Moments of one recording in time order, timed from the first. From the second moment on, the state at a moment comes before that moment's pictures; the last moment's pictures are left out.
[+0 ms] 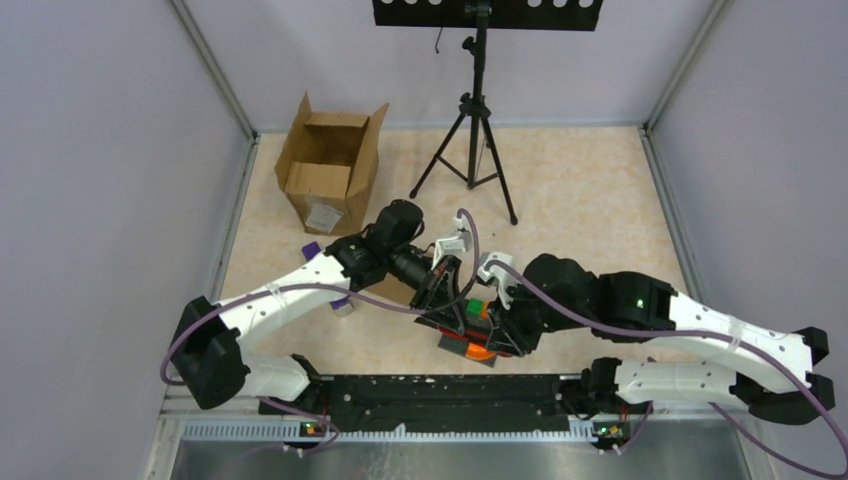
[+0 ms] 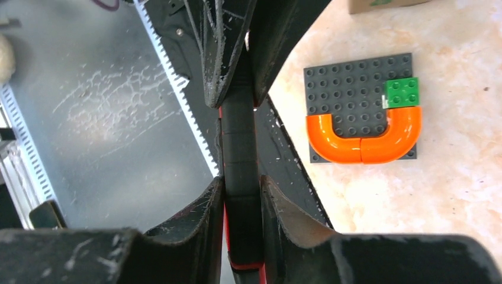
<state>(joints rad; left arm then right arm) -0.83 1.31 0.99 -0.24 1.27 -0.14 1.24 0.92 1.11 -0.94 -0.11 0.30</state>
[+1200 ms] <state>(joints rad) -0.52 1.59 0.96 0.60 1.30 -0.95 0.40 0.84 0.72 0.00 -0.44 0.75</state>
